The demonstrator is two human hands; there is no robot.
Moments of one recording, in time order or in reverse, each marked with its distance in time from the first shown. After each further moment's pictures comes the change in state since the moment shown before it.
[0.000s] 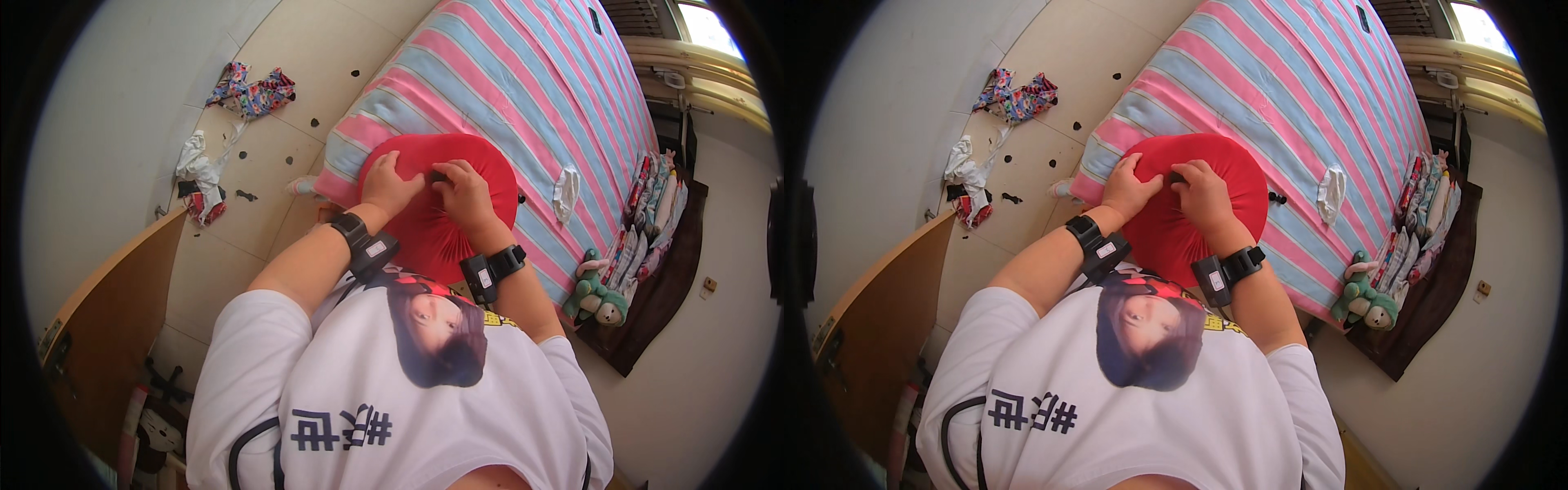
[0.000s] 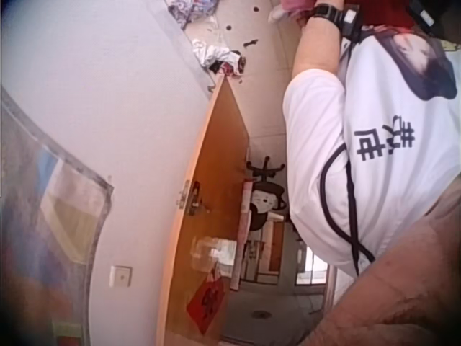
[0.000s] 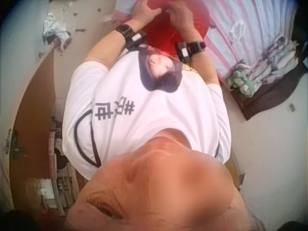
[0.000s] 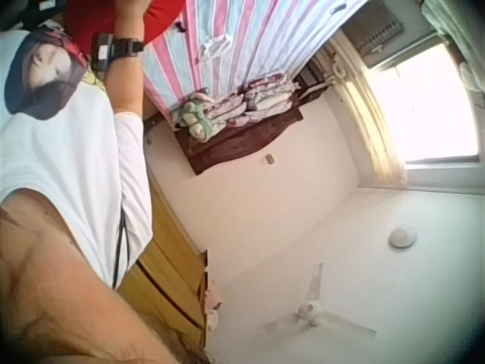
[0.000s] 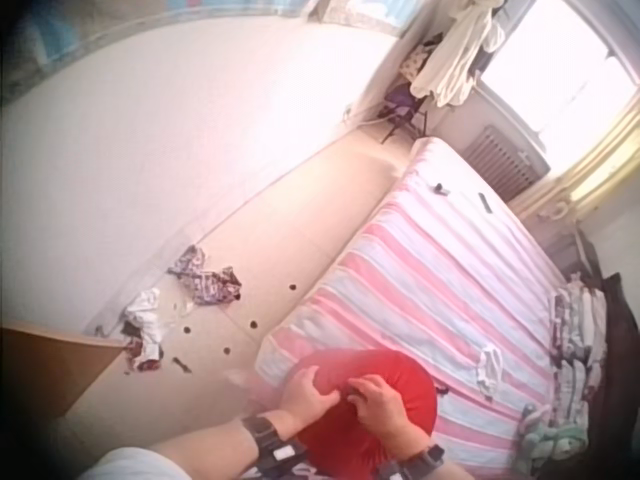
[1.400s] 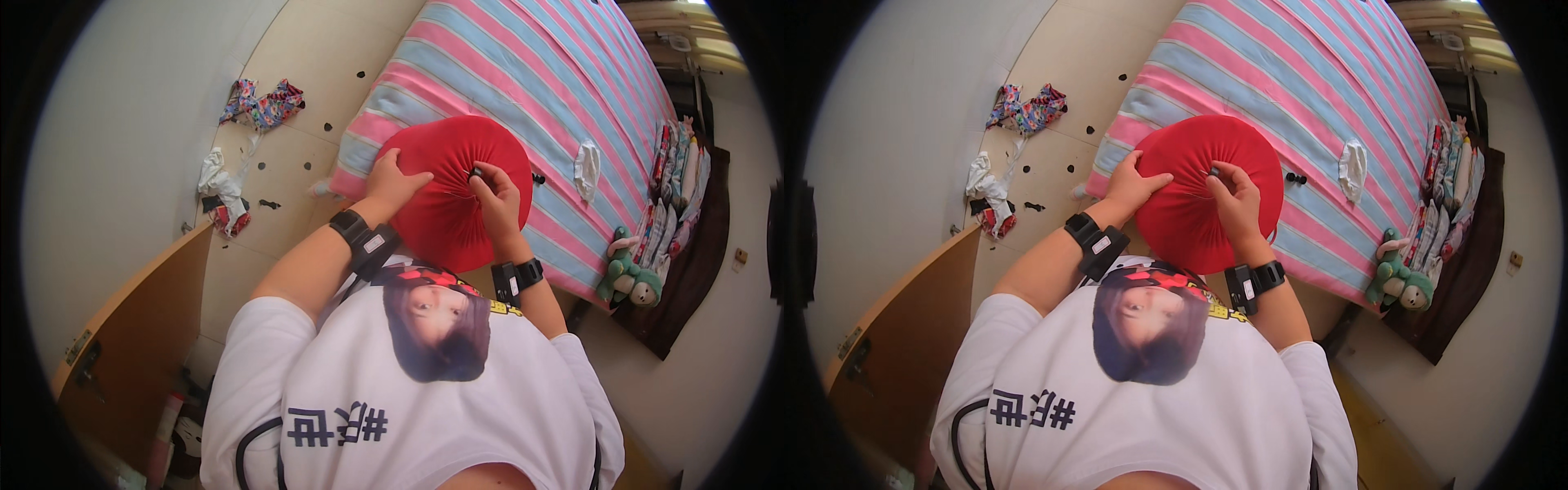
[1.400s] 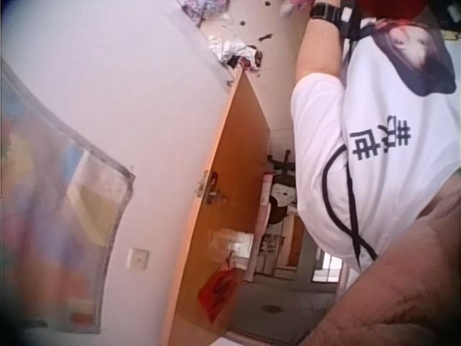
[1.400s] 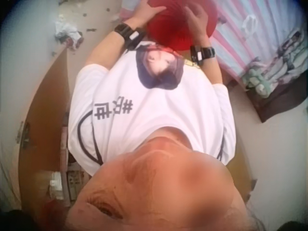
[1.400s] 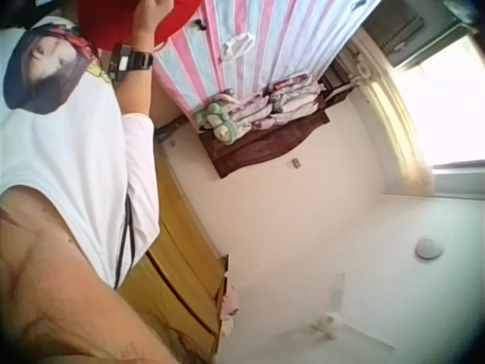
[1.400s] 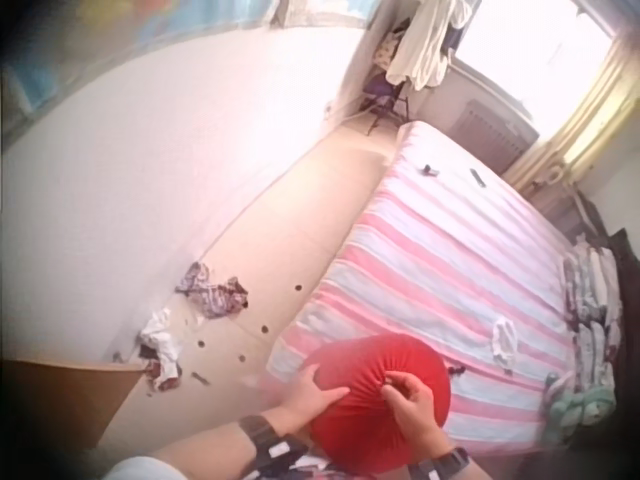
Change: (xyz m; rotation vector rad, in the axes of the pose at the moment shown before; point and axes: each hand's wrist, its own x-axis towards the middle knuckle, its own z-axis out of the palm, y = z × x) left_hand -0.009 -0.005 0.000 -0.058 -0.104 -0.092; right_hand -0.057 0.023 -0.006 0.882 0.256 0.465
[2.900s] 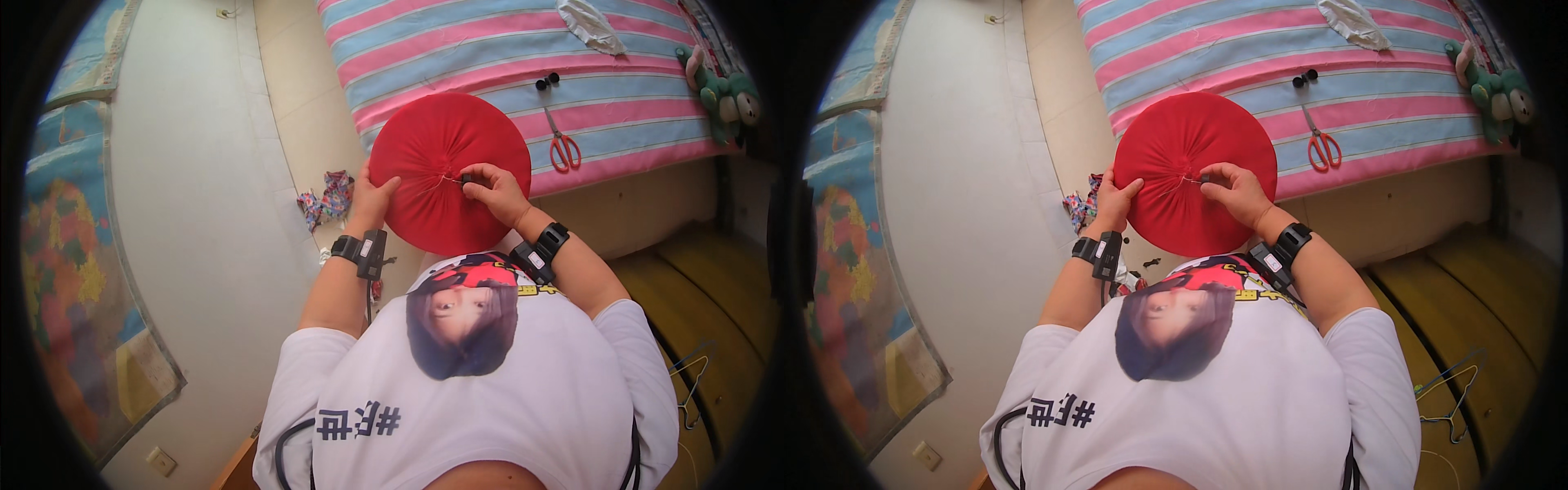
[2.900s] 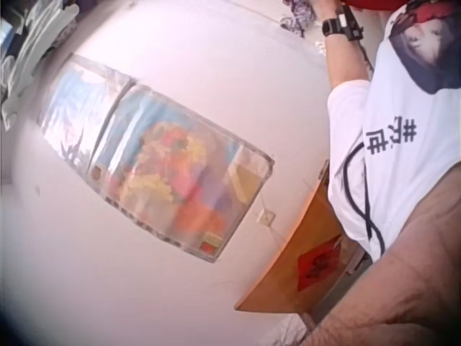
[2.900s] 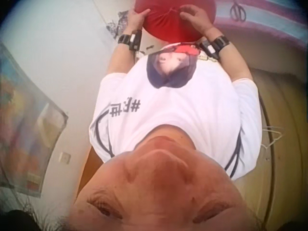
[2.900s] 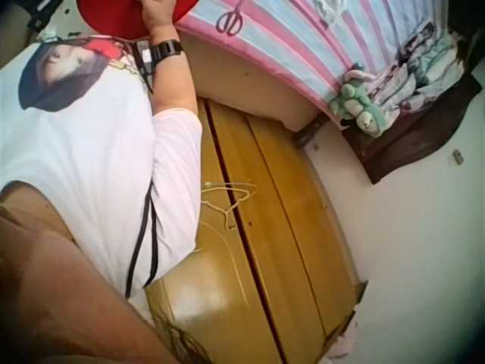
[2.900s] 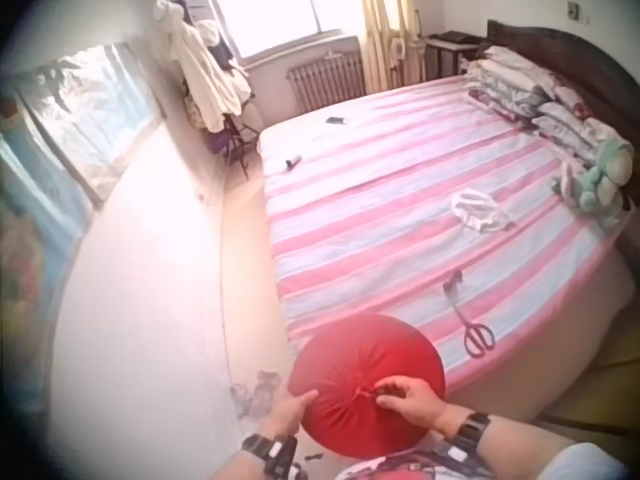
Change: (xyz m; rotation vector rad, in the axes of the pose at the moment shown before) left_hand 0.024 0.054 0.008 -0.037 -0.351 0.008; right_hand -0.049 0.086 -0.052 0.495 -0.005 0.000
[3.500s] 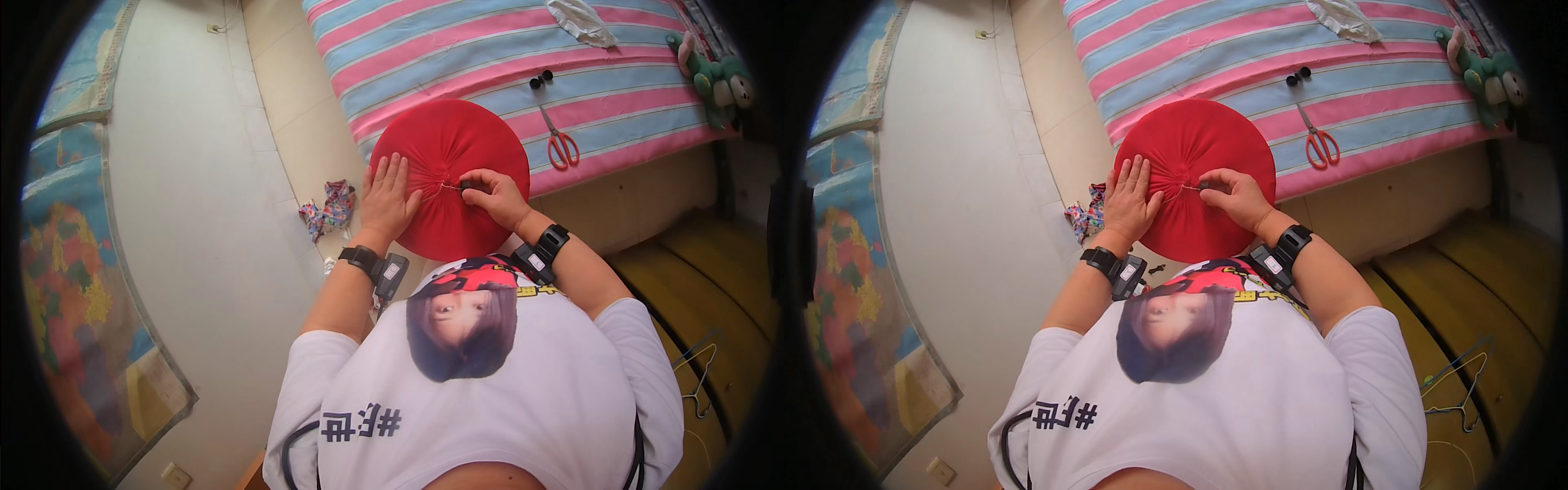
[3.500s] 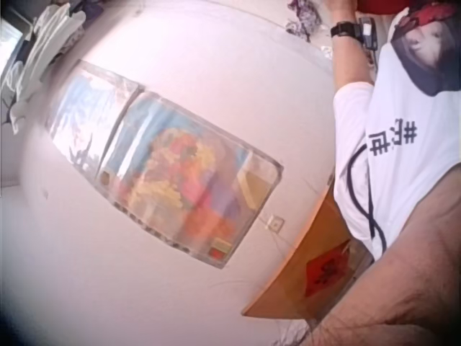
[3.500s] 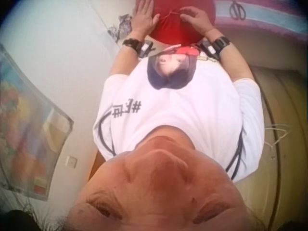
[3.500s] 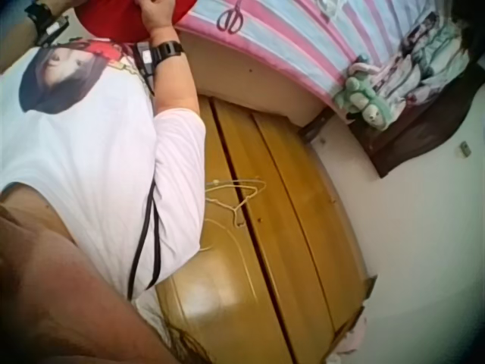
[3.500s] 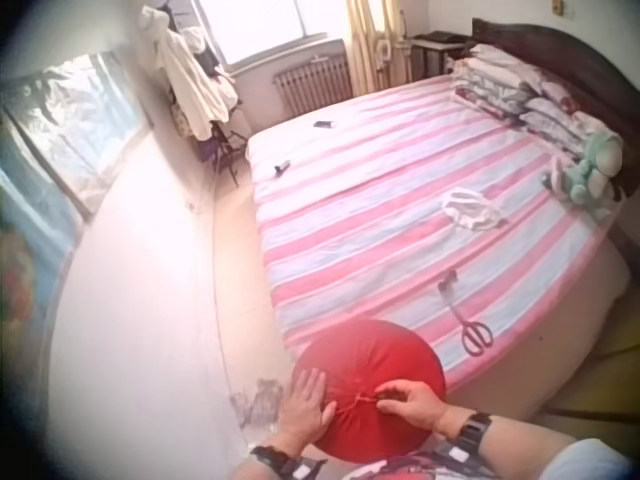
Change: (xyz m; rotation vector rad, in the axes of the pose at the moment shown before) left_hand -0.004 0.010 0.011 1.478 -0.040 0.788; right_hand 0.000 0.001 0.000 -0.005 0.040 0.012
